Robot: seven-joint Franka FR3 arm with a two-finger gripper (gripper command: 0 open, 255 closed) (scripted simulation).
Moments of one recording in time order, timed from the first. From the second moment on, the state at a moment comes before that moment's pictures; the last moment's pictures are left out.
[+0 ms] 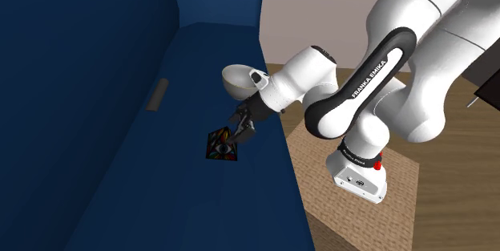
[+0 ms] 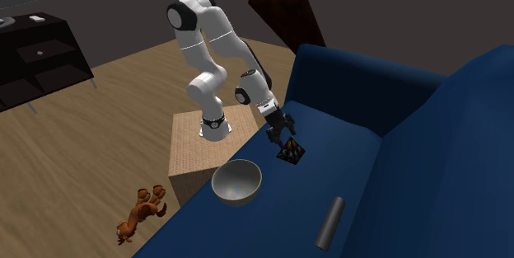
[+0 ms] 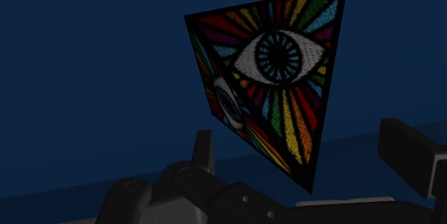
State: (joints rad) arm 0.90 -0.30 -0.10 -2.99 0.31 3.37 -0.14
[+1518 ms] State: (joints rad) arm 0.84 -0.34 -0.03 -2.96 0.33 3.31 -0.16
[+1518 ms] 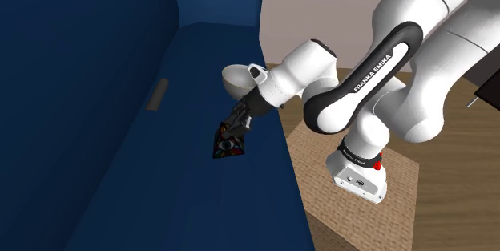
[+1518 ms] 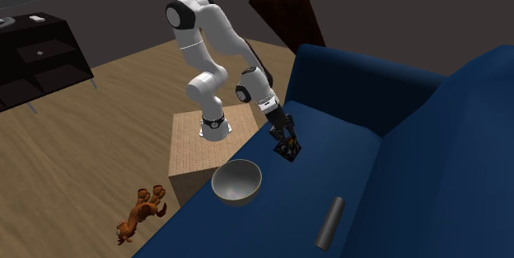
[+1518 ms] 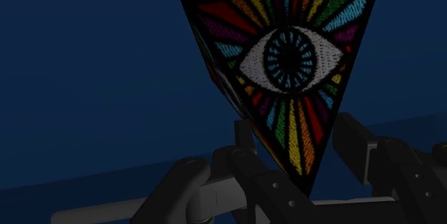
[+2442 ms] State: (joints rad) arm 0.64 -0.58 0.14 -2.91 0.30 2.99 -0.12
